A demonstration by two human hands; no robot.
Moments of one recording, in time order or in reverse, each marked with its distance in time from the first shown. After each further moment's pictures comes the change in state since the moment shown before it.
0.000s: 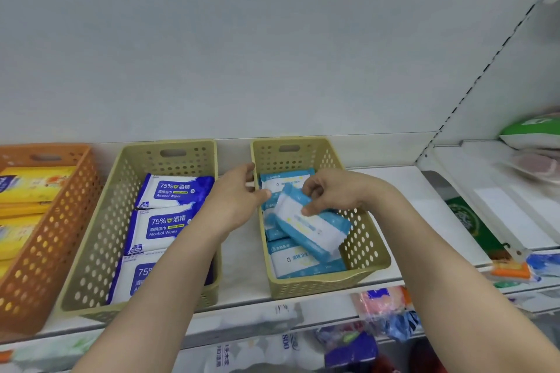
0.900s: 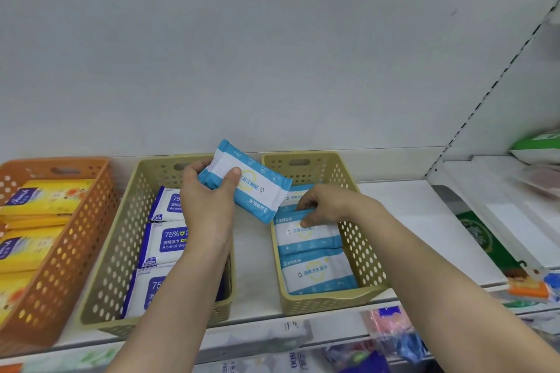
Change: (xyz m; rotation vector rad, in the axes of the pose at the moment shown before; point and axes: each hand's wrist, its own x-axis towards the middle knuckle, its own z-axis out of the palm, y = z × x) left_hand 0.000 -0.007 -0.018 -0.663 0.586 0.018; right_hand 0.045 0.003 0.016 -0.273 0.056 0.025
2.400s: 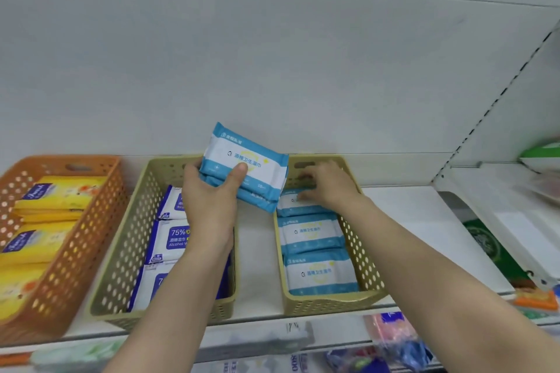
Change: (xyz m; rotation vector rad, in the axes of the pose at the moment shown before) left_hand -0.002 0.008 -0.002 -0.028 0.022 0.012; right_hand 0.041 0.010 -0.001 -0.088 0.464 0.000
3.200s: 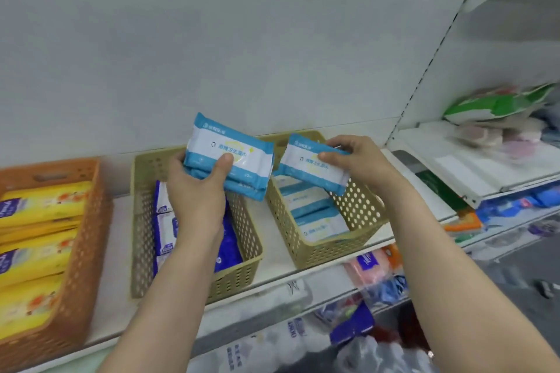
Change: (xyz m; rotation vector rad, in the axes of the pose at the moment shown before) left_hand 0.003 0.012 -0.057 -0.036 -0.160 -0.004; right_hand -0.119 -0.039 -0.059 0.837 0.305 0.335
